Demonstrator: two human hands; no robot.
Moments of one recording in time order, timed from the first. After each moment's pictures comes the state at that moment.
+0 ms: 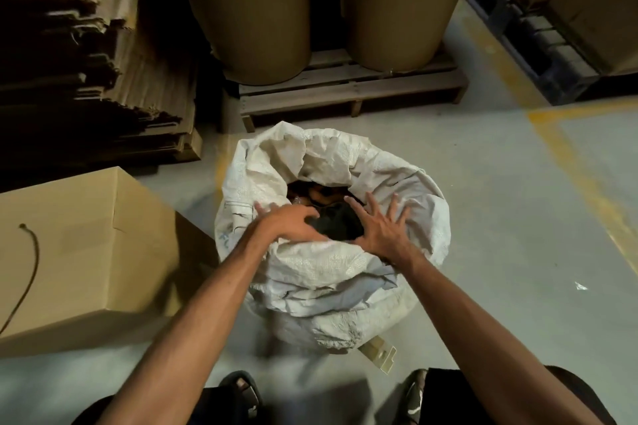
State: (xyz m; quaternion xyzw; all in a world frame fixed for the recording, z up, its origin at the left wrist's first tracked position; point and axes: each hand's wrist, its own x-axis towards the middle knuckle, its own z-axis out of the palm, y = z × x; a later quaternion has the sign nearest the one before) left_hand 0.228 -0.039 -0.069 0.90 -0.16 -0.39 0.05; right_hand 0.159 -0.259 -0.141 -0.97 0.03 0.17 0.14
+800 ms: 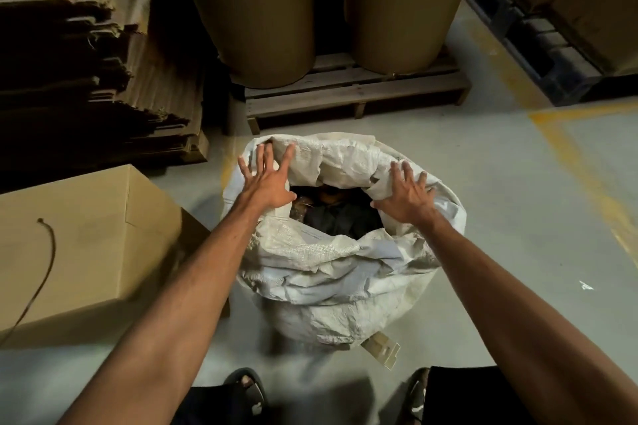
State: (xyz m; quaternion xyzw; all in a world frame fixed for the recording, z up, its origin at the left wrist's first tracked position) left_hand 0.283 -0.007 -0.078 0.98 -0.13 -0.16 0.04; right_hand 0.199 -0.303 -0.102 -0.96 0.14 0.18 0.13
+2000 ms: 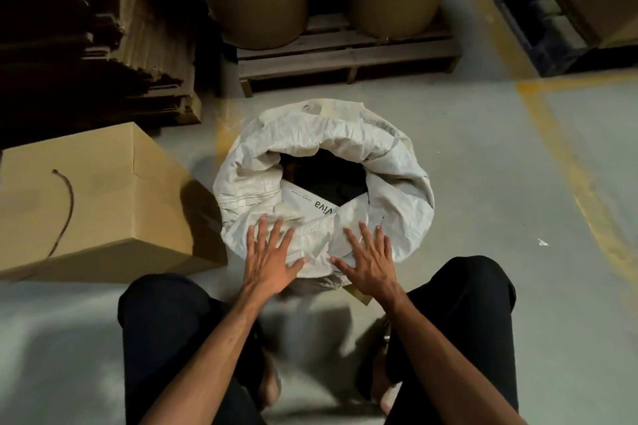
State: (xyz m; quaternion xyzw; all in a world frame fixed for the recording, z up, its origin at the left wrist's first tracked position) left_hand 0.037 0.028 -0.148 0.97 -0.19 -0.12 0.04; right_hand -0.017 -0.223 -0.159 -0.96 0.06 0.21 0.16
